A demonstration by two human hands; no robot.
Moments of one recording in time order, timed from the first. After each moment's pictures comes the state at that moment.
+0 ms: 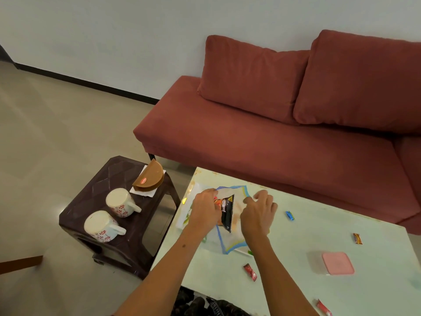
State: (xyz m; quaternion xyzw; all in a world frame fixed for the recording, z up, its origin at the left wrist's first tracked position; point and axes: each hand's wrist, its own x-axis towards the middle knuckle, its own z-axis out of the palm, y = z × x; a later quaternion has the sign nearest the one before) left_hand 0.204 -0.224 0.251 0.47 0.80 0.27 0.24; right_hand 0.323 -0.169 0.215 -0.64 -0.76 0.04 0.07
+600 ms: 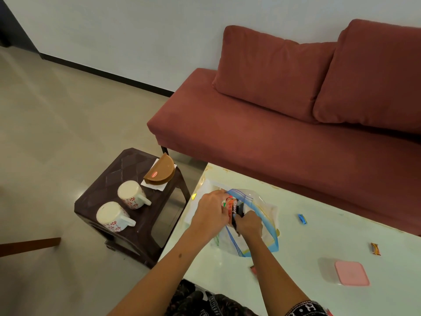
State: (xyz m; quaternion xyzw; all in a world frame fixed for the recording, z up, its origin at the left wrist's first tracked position) left_hand 0.203 -0.237 0.282 0.50 0.79 0.24 0.25; right_hand 0.296 -0.165 0.172 -0.69 -0.62 0.37 -0.01
